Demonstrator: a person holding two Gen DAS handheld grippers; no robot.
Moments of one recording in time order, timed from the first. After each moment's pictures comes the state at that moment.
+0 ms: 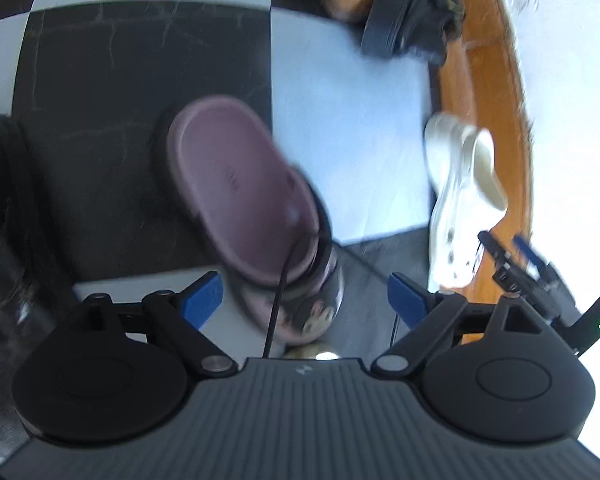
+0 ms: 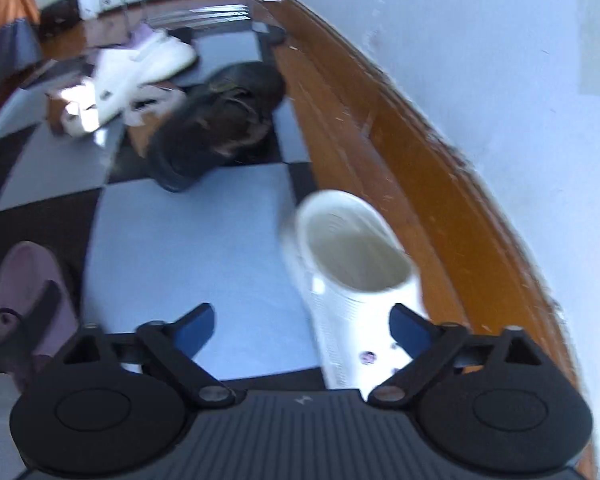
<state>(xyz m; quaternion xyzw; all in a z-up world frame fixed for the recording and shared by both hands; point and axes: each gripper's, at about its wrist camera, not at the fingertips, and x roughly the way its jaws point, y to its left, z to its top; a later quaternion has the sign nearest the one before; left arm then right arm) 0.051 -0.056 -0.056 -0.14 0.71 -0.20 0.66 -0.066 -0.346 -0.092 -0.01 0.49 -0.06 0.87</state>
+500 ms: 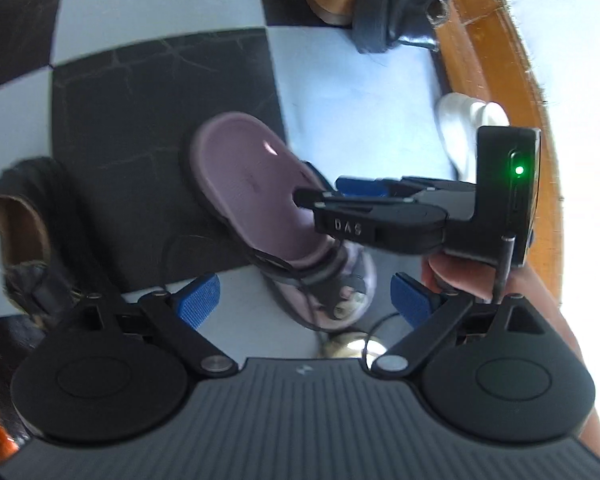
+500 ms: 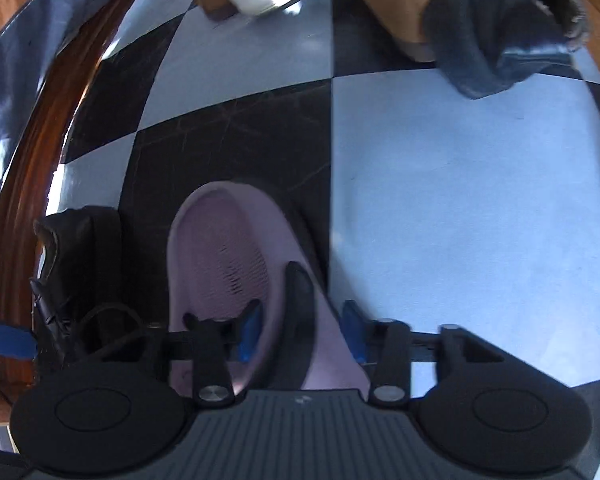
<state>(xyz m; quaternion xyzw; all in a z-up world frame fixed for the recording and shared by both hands) 0.033 -0.061 -0.035 -0.05 0.69 -0.16 0.70 0.026 -0.201 -0.169 0.08 0.63 0.13 0.76</state>
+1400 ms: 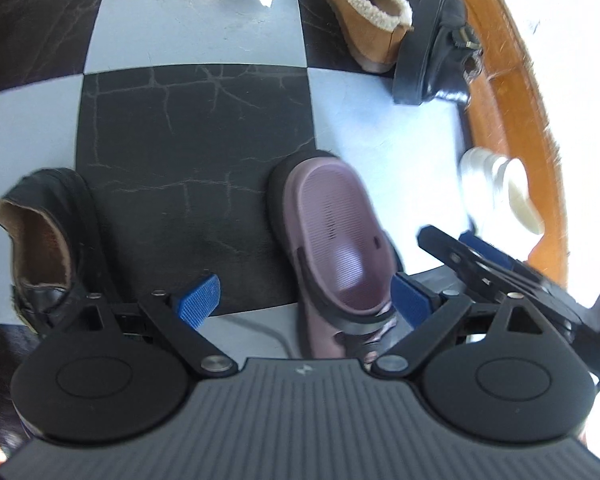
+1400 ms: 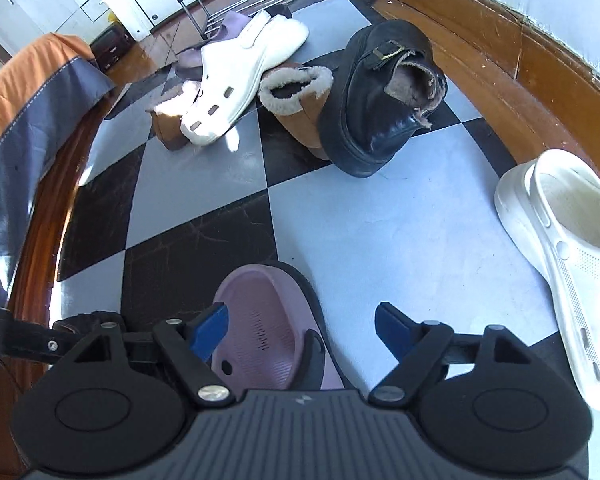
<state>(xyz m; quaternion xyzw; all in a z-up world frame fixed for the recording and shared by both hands) 0.047 -0.029 -0.051 -0.16 0.67 -0.15 0.71 -0.025 -0.270 -0.086 0.19 0.51 0.02 0.84</state>
